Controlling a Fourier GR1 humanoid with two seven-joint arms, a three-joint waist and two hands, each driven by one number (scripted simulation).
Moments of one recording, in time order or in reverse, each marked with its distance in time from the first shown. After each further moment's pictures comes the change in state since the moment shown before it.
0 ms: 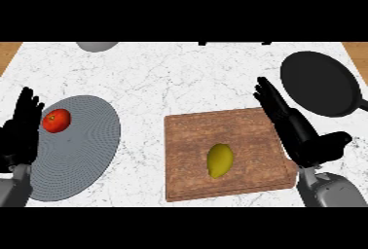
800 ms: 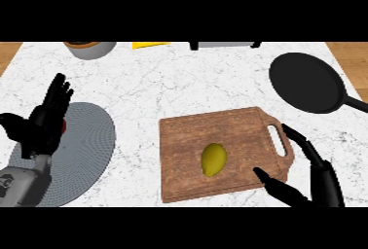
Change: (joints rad) left arm -0.080 -0.044 -0.083 -0.063 -0.062 -0.088 0.021; right arm 0.386 -0.013 0.029 -0.118 0.462 -0.390 -0.213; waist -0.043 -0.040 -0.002
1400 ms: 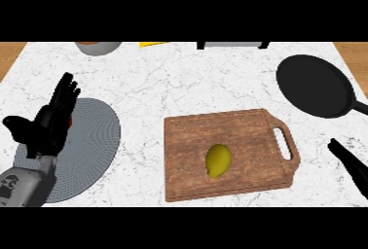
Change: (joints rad) left arm 0.000 -0.020 -0.016 -0.033 -0.023 -0.019 0.005; right arm 0.187 -0.336 -0.027 -0.564 0.194 0.267 0.567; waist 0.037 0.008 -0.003
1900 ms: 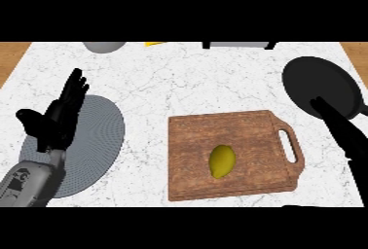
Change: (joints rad) left arm -0.046 -0.045 -0.001 0.021 -0.037 -0.012 0.022; right arm -0.512 0.025 0.079 0.017 -0.017 0.238 0.497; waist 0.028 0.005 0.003
